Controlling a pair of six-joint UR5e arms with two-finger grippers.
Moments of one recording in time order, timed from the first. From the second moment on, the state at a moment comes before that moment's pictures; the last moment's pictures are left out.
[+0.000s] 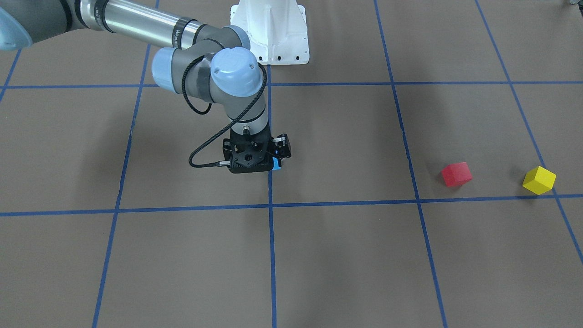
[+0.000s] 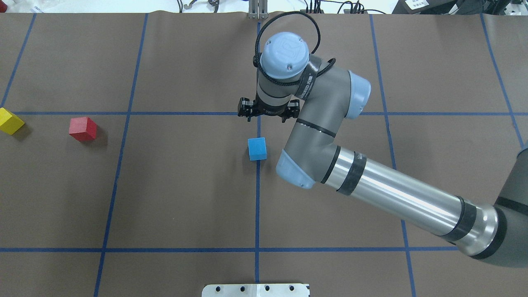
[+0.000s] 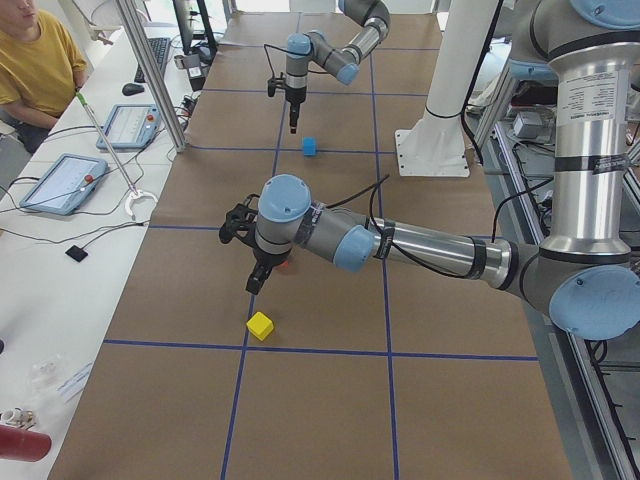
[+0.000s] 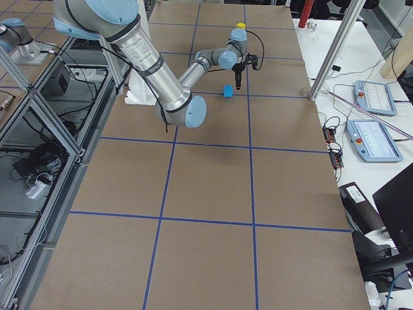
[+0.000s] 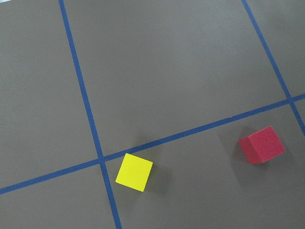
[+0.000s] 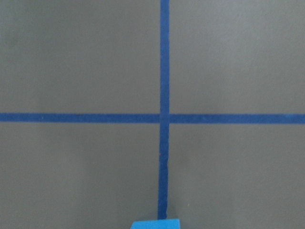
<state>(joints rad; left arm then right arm) -1.52 -1.51 -1.81 -1.89 -2.43 -0.03 0.67 -0.71 1.43 -1.48 1.96 1.11</state>
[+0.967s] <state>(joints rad) -1.07 -1.59 -1.78 -2.02 -2.16 -0.79 1.29 -1.17 1.59 -1.57 2.30 0.09</state>
